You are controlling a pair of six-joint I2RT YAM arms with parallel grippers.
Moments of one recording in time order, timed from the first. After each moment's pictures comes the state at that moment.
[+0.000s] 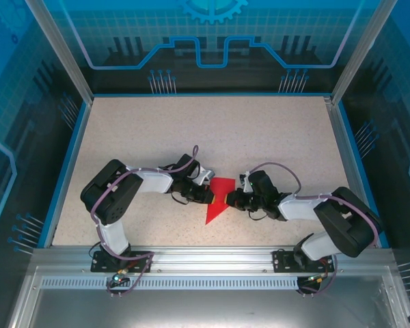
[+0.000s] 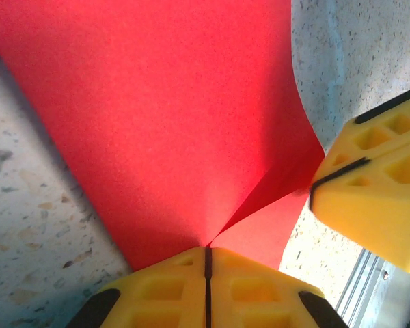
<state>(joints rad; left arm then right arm) -0.59 1.82 0.83 -0.10 0.67 -0.40 0.61 1.45 0.38 0.31 -0.42 0.91</state>
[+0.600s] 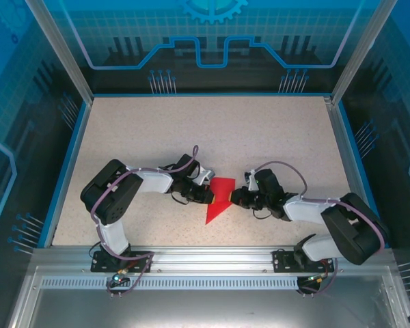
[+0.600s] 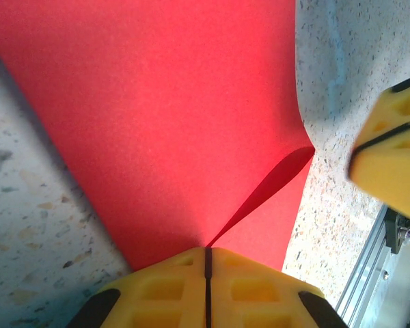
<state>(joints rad) -0.59 1.82 0.83 -0.10 0.67 -0.40 0.54 1.36 0.36 0.26 -0.45 0.86</state>
